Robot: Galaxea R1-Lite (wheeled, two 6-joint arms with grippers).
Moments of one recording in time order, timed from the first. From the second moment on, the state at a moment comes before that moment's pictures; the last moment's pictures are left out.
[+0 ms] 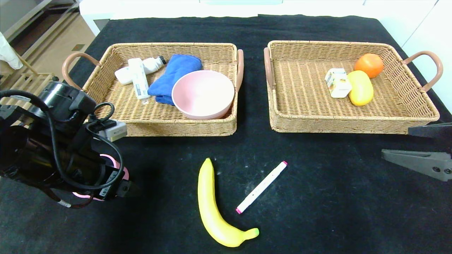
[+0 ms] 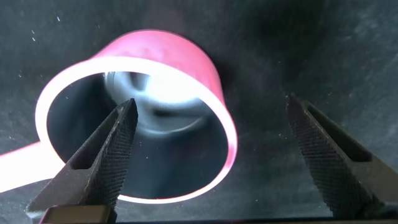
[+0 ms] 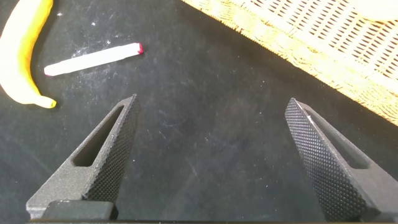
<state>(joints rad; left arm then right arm) -0.20 1.55 -1.21 0.65 0.11 0.10 0.18 1.19 -1.02 0.23 0.33 -0.22</state>
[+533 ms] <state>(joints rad) -0.20 1.55 -1.19 0.65 0.12 0.09 0.18 1.19 -1.02 0.23 0.33 -0.22</state>
